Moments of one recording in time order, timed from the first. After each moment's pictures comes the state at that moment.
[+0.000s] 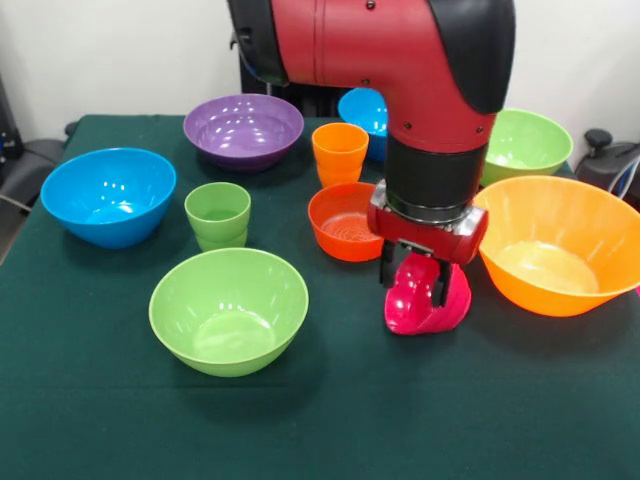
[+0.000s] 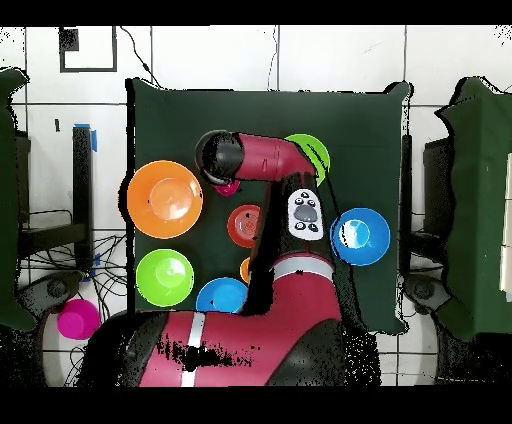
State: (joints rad) arm -0.13 -0.38 0.01 1.29 0.01 0.64 2.19
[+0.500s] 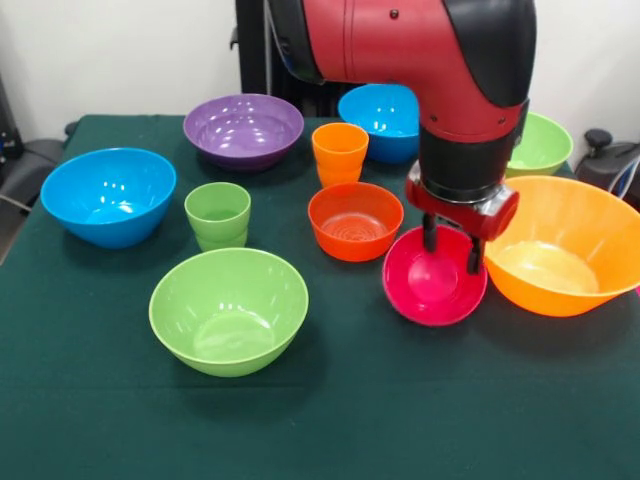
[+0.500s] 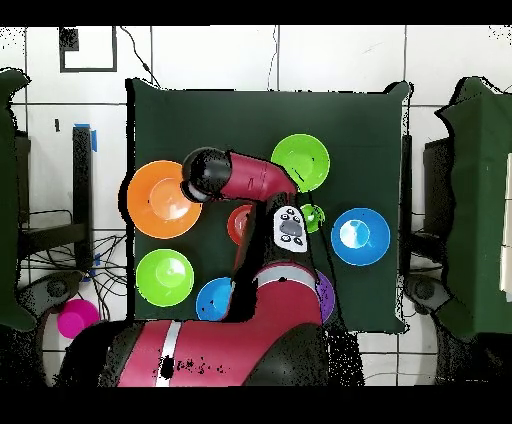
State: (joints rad) arm -0.08 -0.39 0.00 1.44 0.18 0.64 2.29
